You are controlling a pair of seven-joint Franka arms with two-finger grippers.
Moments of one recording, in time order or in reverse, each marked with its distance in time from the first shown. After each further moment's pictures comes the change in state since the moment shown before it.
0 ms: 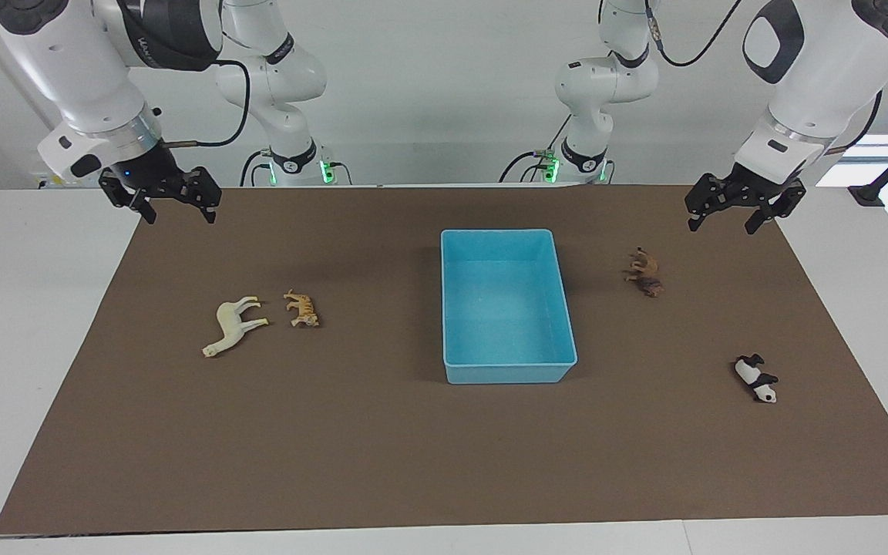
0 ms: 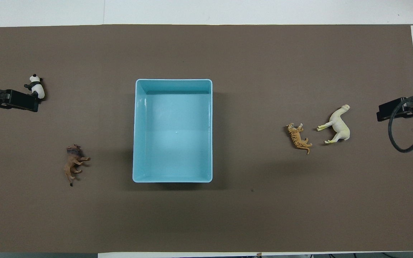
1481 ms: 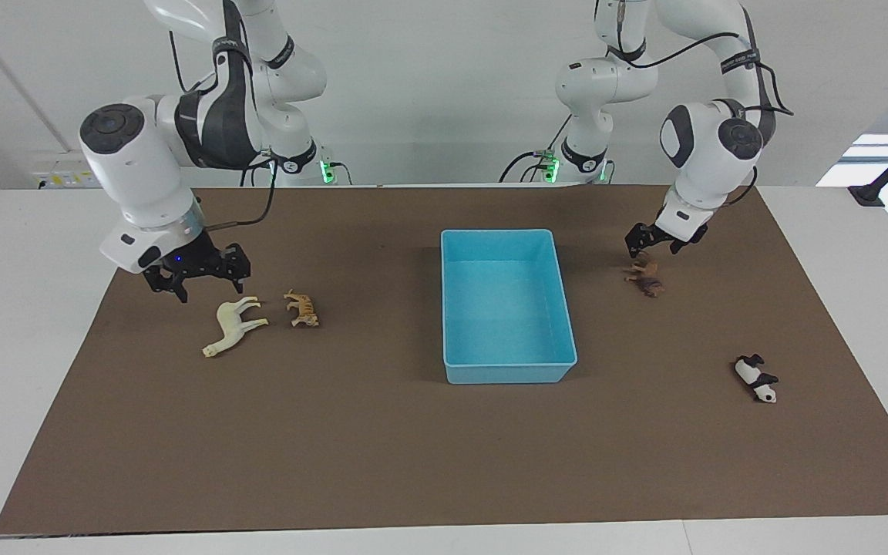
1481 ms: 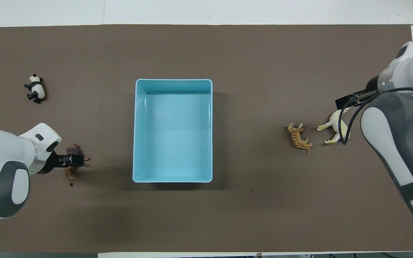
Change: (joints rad) left arm 0.039 -0.175 -0.002 -0.842 0.000 0.542 -0.126; right arm 0.029 0.151 0.008 -0.206 0.000 0.466 -0.230
